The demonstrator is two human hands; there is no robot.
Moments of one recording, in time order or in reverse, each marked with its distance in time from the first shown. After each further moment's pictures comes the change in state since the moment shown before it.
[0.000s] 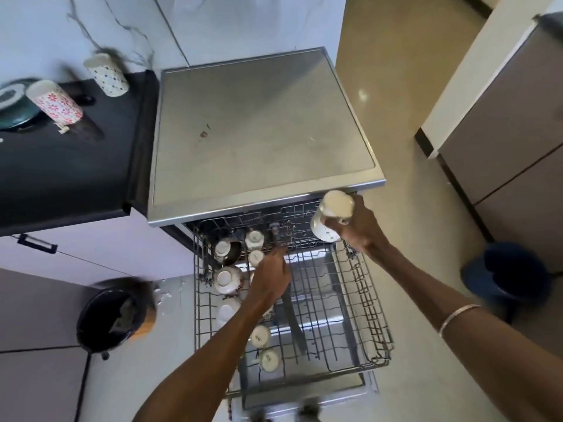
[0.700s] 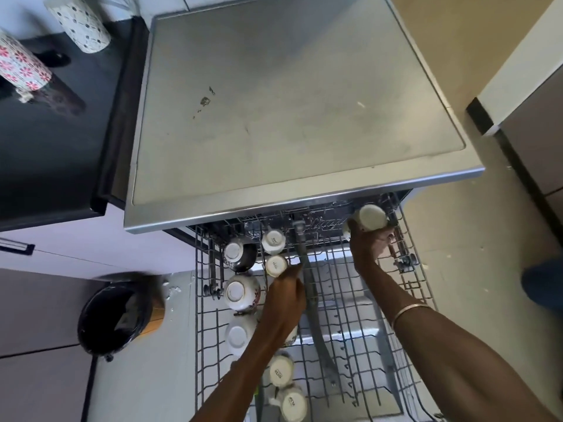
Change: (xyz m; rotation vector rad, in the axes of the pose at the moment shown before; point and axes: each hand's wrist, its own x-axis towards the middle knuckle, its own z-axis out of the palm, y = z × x) left_hand 0.035 -0.097 0.065 -0.056 0.062 -0.087; right_hand 0.119 0.127 0.190 0.464 0.623 0.467
